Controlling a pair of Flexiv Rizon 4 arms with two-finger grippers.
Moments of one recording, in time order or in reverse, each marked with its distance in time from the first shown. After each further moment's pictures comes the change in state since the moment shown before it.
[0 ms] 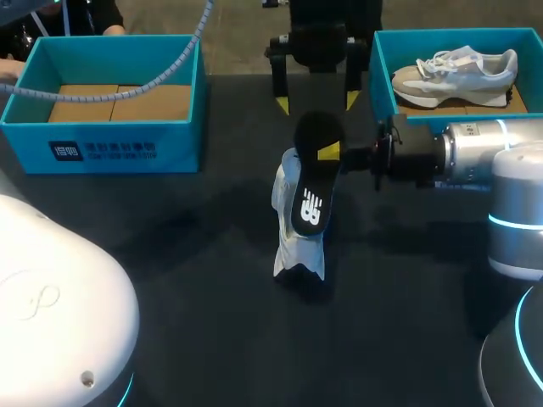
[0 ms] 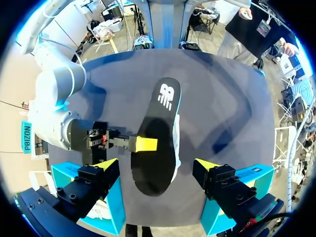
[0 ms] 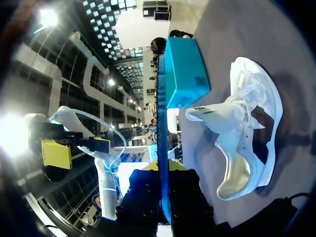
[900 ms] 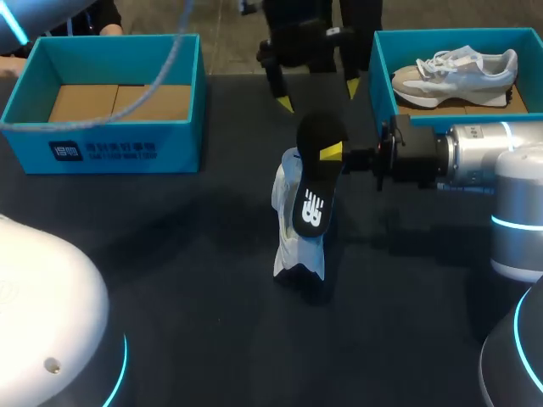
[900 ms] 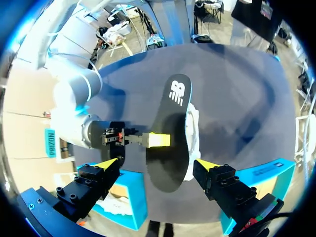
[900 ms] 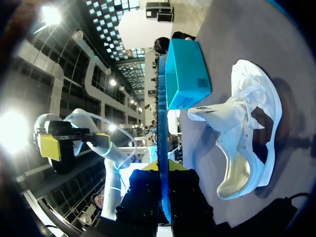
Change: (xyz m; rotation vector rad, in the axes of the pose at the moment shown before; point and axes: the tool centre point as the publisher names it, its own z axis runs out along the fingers) left arm -0.005 -0.001 -0.011 -0.029 -0.263 0.087; right arm 0.002 -0.004 -0.003 -0.015 0.009 -0.018
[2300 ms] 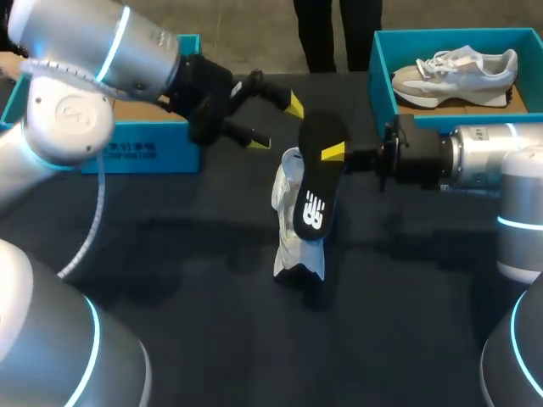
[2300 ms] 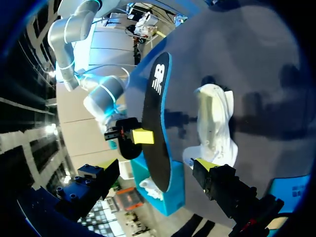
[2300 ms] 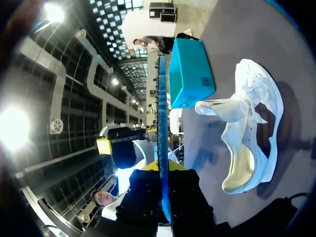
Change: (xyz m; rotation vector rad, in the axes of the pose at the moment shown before) left arm 0.063 -0.011 0.022 -0.164 -0.665 0.125; right arm 0.011 -0.012 -0.003 -0.001 0.010 -0.025
